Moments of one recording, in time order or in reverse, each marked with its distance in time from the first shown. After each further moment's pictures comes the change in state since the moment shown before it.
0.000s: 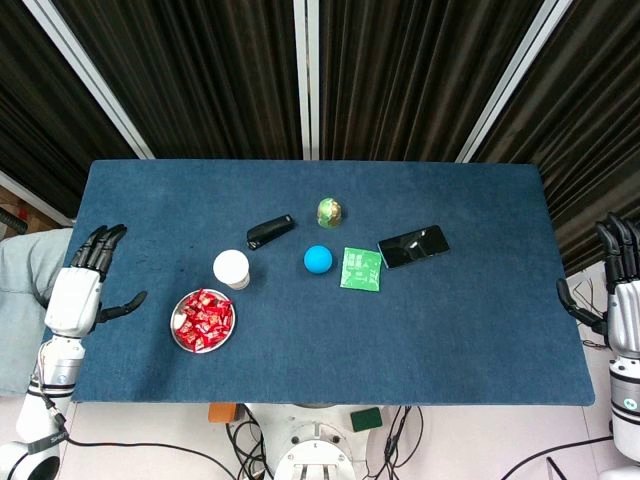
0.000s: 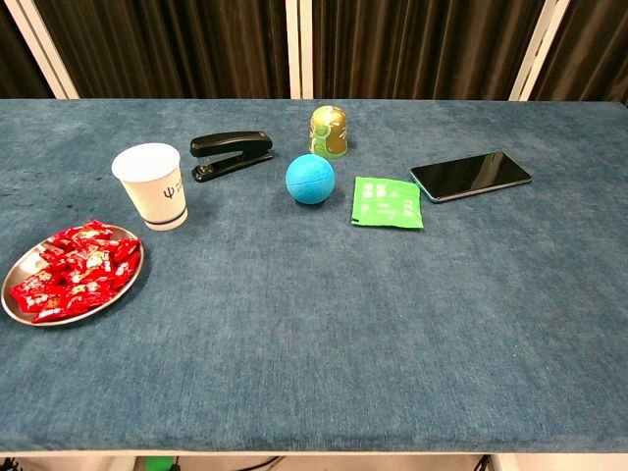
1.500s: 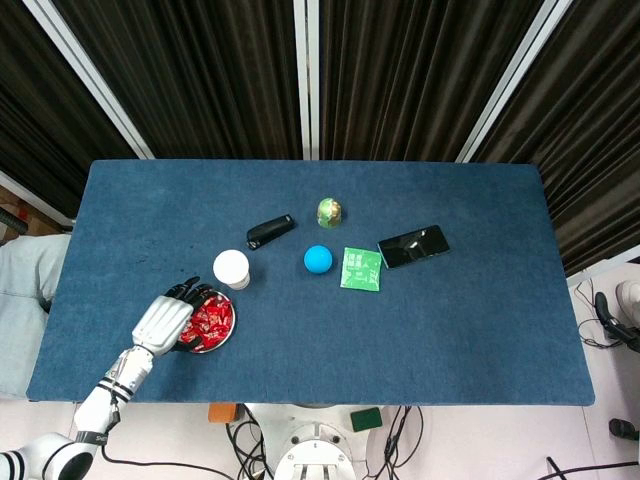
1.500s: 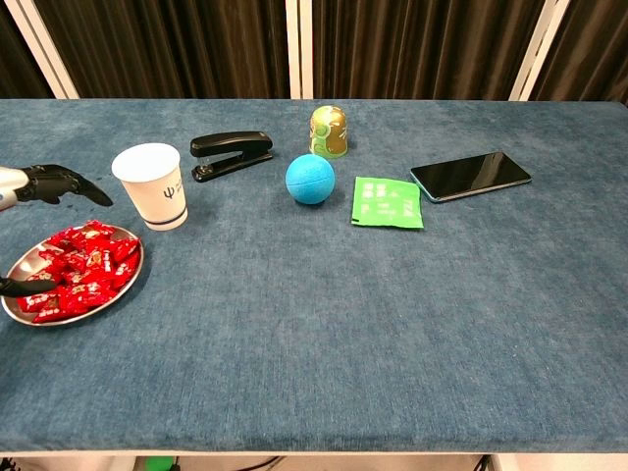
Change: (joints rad) left arm -0.141 -0.092 0.129 -0.035 -0.069 -0.393 0.308; right arm -0.080 -0.003 -0.029 0.099 0.070 0.061 0.096
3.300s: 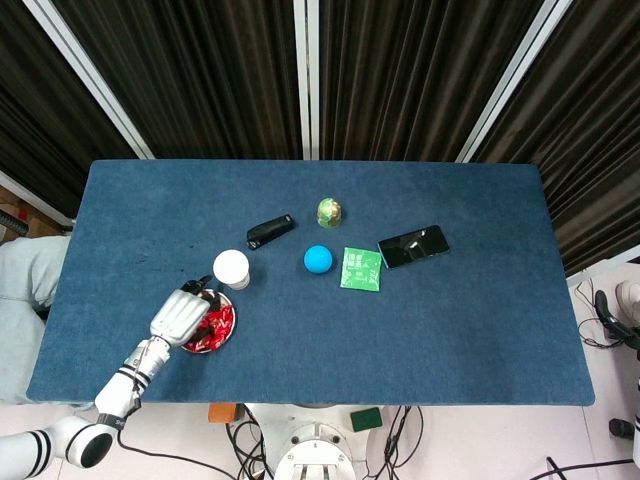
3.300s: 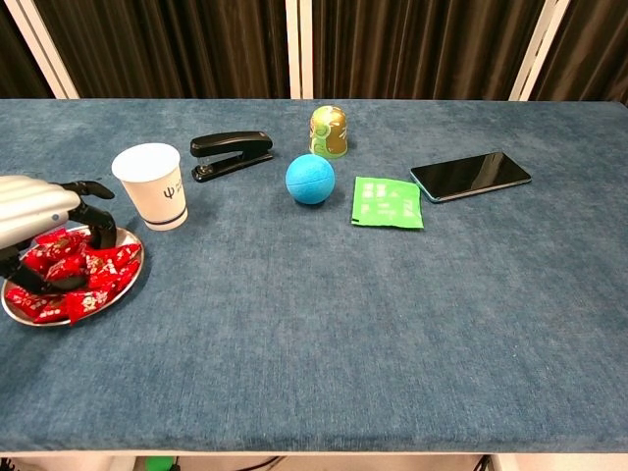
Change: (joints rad) left arm -0.088 -0.084 0.014 0.089 -0.076 -0.050 0.154; right arm 0.002 -0.030 0.017 0.024 0.026 -0.023 -0.019
